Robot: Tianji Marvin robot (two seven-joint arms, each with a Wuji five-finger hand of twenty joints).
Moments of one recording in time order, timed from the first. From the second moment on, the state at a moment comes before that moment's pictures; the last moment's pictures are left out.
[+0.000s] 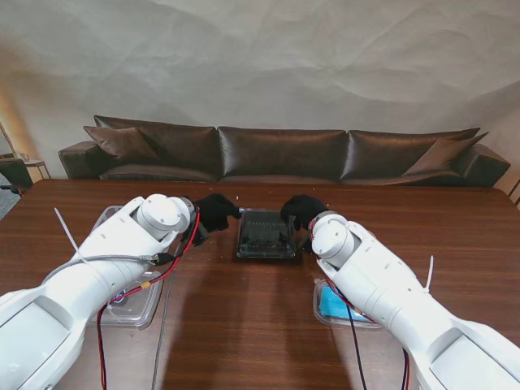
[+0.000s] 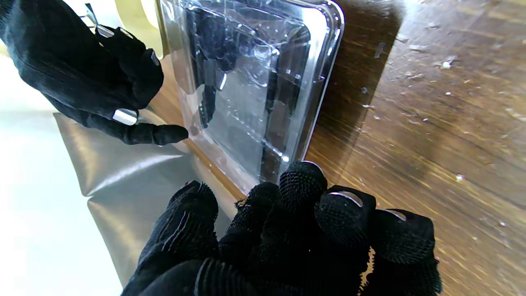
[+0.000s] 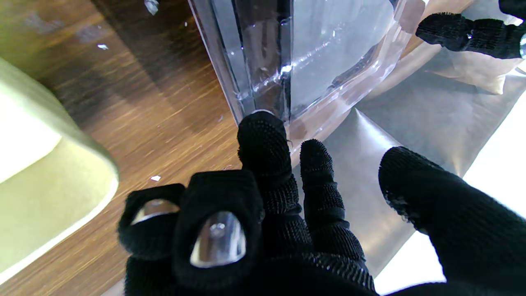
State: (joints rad) left arm 0.72 -1.31 -0.76 -0.65 -0.06 0.01 -0.35; right arm -0.84 -1.37 0.75 -0.76 -0.11 0.17 -0.12; left_hand 1.08 -0.01 0.00 0.01 0.70 0.36 0.12 0.20 1.13 0.40 0.80 1.24 0.87 0.53 1.33 1.12 0.43 0.62 1.42 1.24; right_hand 0.25 -0.42 1.09 -0.01 0.62 0.02 0.56 0.19 1.20 0.12 0.90 0.78 1.28 0.10 1.57 0.88 0.81 0.33 1.86 0.69
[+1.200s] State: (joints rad) left arm 0.68 -1.35 -0.74 -0.54 -0.05 -0.06 -0.37; right arm -0.87 -1.34 0.77 -0.83 -0.12 0.21 -0.11; left_hand 1.08 -0.01 0.00 0.01 0.70 0.28 0.12 0.20 1.13 0.40 0.80 1.24 0.87 0.53 1.33 1.12 0.43 0.62 1.42 1.24; right_hand 0.25 -0.42 1.09 -0.01 0.62 0.03 0.56 0.19 1.20 0.12 0.90 0.78 1.28 0.10 1.57 0.88 0.81 0.33 1.86 0.69
